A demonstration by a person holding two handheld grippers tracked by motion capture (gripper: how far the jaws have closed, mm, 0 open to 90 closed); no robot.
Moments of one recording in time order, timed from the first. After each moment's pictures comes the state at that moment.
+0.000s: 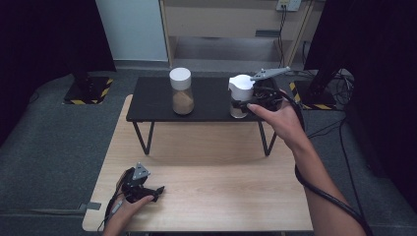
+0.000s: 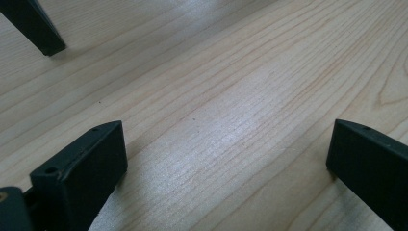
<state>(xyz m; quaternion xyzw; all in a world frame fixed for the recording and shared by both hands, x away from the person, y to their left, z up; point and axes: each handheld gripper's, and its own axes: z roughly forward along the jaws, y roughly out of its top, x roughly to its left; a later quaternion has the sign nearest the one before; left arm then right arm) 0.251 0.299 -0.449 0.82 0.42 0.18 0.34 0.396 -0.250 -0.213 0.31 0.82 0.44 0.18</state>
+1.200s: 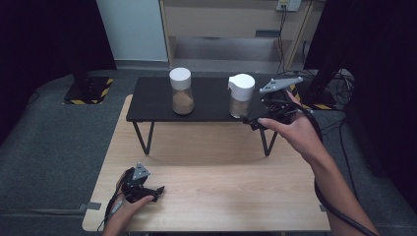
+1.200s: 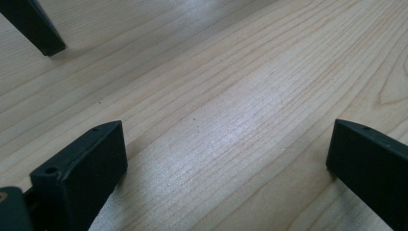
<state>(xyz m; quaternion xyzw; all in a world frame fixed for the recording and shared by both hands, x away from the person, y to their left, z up) 0.251 0.299 -0.449 0.82 0.42 0.18 0.34 0.347 -0.262 -0.197 0.30 0.84 0.41 0.20</state>
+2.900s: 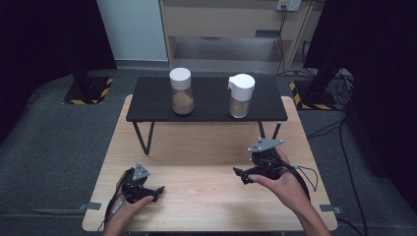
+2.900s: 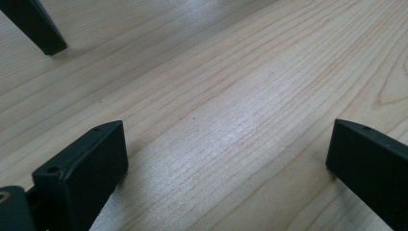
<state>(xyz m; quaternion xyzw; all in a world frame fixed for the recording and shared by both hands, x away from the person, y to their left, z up) 0.249 0.298 -0.449 0.82 0.42 0.18 0.34 0.284 -0.249 -0.314 0.31 0.86 0.37 0.17</state>
